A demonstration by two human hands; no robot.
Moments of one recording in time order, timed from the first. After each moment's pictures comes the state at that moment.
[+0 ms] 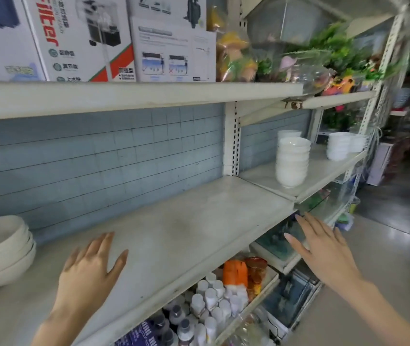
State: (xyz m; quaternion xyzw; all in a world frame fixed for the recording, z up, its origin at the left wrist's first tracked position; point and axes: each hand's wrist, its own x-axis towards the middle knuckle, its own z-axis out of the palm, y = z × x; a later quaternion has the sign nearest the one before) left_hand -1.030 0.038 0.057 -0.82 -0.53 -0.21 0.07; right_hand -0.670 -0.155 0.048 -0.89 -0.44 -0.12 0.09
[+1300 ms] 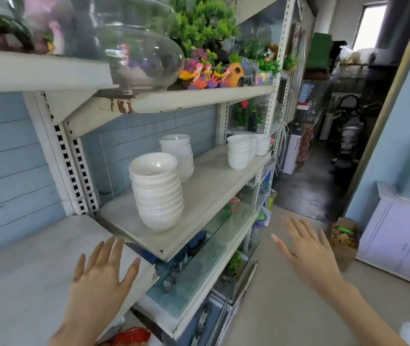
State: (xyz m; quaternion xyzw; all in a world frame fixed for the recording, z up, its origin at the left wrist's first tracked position) left_hand -0.508 0.048 0.026 -0.90 -0.40 -0.16 0.01; right_hand -0.231 -0.201 0.023 -0.94 -0.32 -0.13 0.08
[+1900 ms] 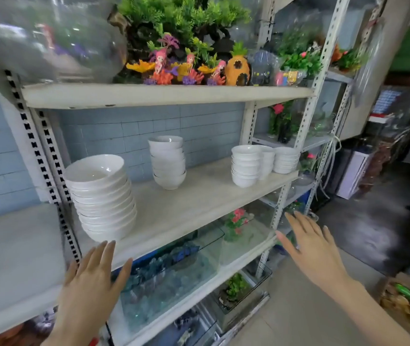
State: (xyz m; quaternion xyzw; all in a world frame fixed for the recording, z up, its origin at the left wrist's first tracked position) left_hand -0.327 -0.040 0.014 -0.83 -0.55 -0.12 -0.01; right_hand 0.028 -0.195 0.035 -0.88 -0.45 -0.11 0.08
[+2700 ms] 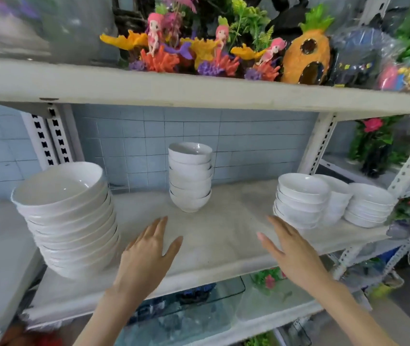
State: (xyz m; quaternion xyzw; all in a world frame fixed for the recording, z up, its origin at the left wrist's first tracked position) left_hand -0.138 0.073 0.027 -0.77 -0.59 -0.21 -0.08; right_hand 0.136 0.026 0.037 -0.73 -0.65 0.04 0.18
